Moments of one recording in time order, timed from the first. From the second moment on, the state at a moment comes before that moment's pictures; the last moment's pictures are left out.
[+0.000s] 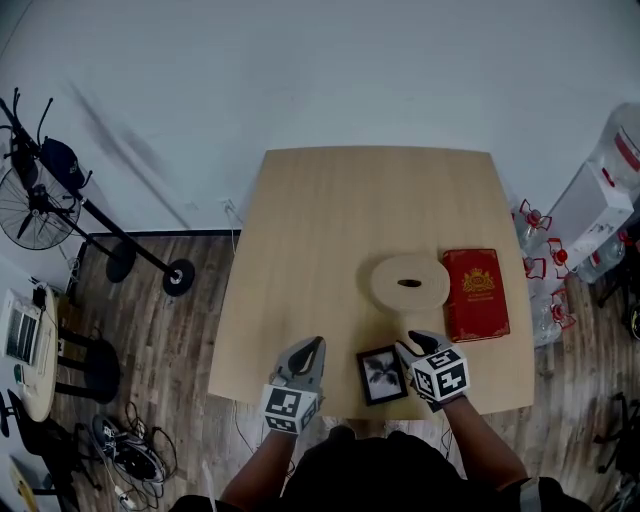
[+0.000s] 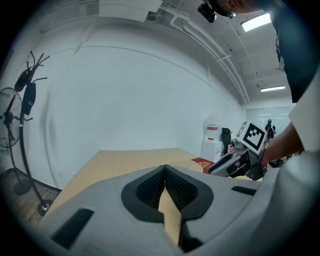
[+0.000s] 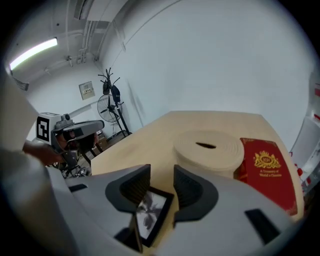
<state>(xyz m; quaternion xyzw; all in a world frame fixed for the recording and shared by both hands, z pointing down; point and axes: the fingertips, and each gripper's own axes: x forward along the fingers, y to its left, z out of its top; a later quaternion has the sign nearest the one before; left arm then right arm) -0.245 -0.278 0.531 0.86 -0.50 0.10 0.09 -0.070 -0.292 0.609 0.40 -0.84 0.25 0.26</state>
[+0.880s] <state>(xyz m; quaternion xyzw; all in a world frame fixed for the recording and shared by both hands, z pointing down) -0.272 -0.271 0.550 0.84 -0.52 0.11 0.11 -0.060 -0.231 0.750 0.36 -0.75 0.42 0.37</state>
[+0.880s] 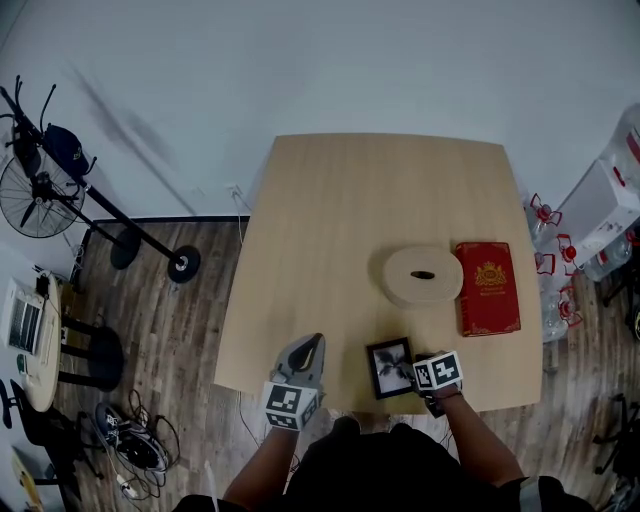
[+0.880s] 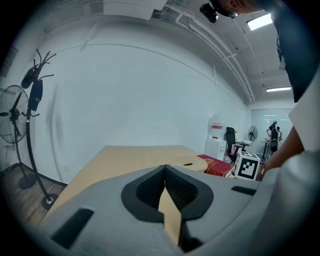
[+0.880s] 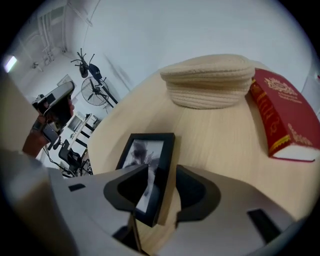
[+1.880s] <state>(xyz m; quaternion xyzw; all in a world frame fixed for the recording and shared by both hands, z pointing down) -0.280 -0.268 0.552 0.84 -0.52 0.10 0.12 -0.062 -0.228 0.752 0.40 -0.73 0.42 0.36</state>
